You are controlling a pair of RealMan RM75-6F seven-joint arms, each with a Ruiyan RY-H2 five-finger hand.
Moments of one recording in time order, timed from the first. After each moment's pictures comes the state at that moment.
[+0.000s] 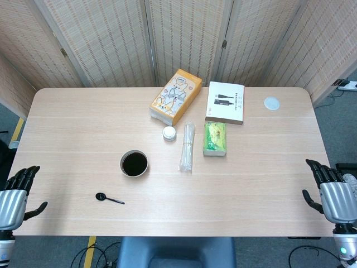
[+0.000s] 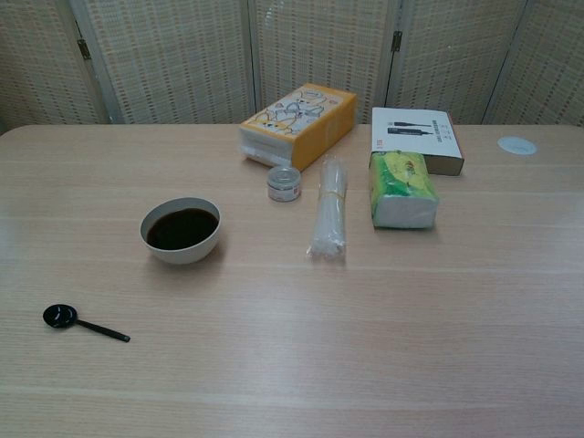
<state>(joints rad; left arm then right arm) -0.09 -1.15 -0.04 -1.61 1.50 1.51 0.14 0.06 -1.15 0.06 -1.56 -1.53 1.53 -0.07</state>
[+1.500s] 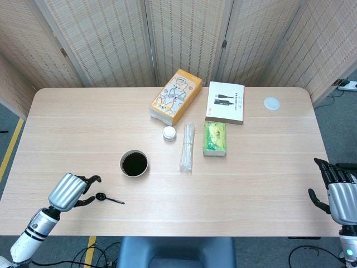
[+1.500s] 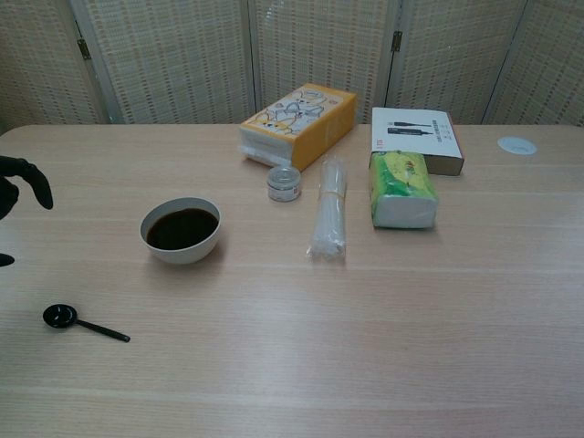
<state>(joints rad) -0.37 -1.30 -0.01 -1.38 1.78 1.31 -0.02 0.04 -1.14 0.07 -1.54 -1.53 1.57 -0.05</state>
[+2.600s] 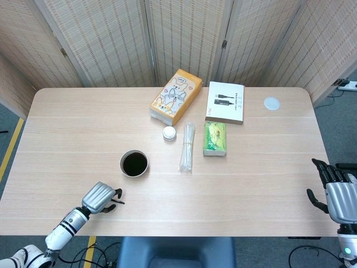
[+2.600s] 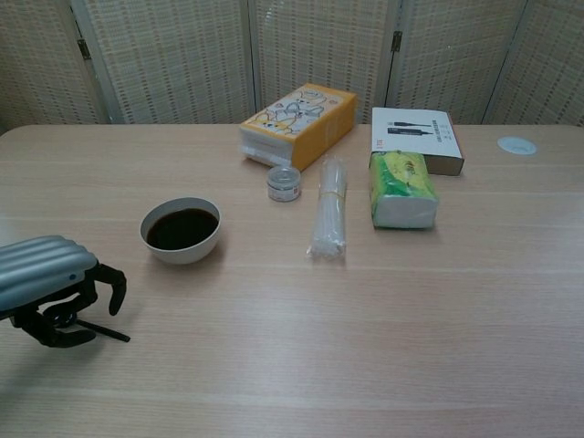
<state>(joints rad) -0.50 -1.52 0.07 -1.24 1.64 1.01 0.06 0.05 -1.15 0.07 -1.53 -1.52 1.54 -0.04</state>
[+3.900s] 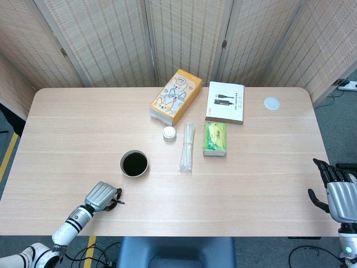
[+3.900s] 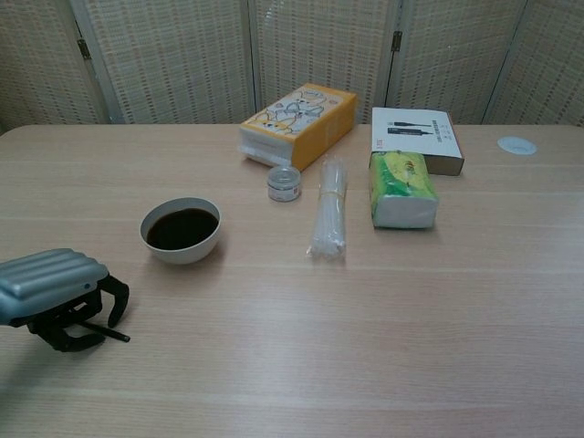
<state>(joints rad) -0.53 -1.57 0.06 -1.22 1.50 0.92 0.15 0.05 -1.16 0.07 -1.51 -1.50 1.52 -0.03</state>
